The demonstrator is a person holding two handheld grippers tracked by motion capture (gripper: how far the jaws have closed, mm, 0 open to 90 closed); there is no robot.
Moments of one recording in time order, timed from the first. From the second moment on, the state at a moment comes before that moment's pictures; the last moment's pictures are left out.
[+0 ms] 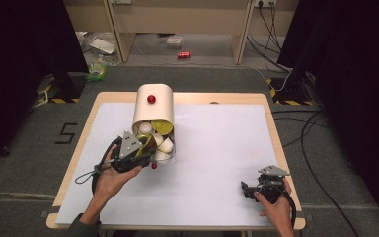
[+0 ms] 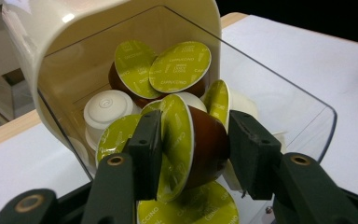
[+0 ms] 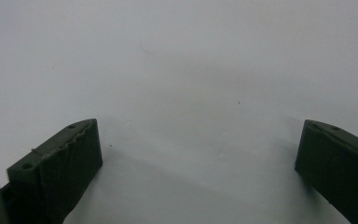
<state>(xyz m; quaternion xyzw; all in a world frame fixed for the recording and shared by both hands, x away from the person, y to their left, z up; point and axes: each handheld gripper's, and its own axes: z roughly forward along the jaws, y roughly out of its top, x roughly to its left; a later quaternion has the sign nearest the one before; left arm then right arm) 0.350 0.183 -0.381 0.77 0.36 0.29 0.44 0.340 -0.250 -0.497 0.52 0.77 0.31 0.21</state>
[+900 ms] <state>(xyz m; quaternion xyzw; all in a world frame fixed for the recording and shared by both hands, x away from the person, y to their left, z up) 0.355 0.183 -0.388 0.79 0.37 0.27 0.41 0.340 -0.250 -0.497 0.52 0.77 0.31 0.21</state>
